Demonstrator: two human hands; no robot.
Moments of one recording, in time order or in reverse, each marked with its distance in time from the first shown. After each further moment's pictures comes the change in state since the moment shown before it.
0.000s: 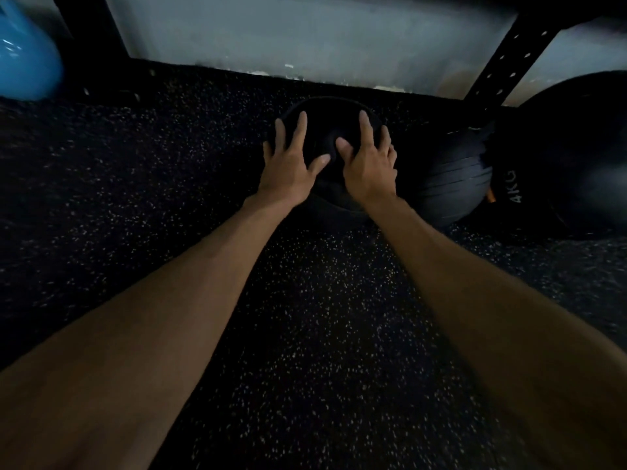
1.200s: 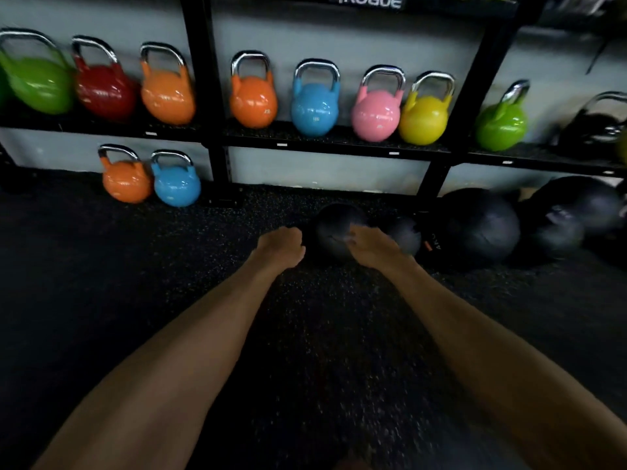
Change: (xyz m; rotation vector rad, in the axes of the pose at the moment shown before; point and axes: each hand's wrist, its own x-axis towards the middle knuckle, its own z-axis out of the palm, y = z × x) left_hand -0.351 0.103 -0.301 0.549 -0.149 0.054; right_hand -0.324 -0.177 -0.256 -0.319 -0.246 -0.235
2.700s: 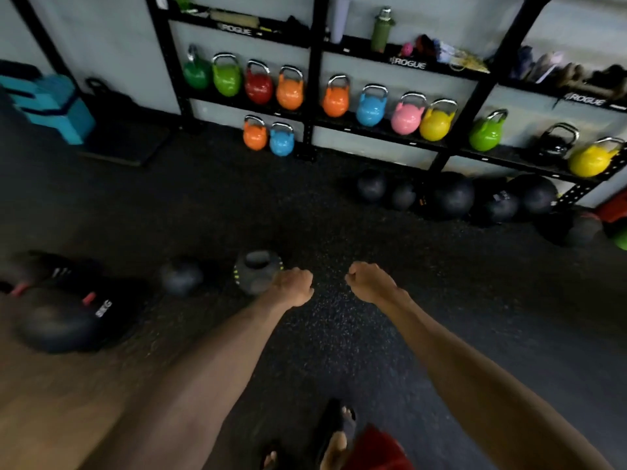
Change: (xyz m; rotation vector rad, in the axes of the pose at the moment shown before) left_hand -0.888 0.114 -0.328 -0.012 -0.318 -0.114; right_hand -0.822 -0.305 -0.355 -0.014 -0.386 0.013
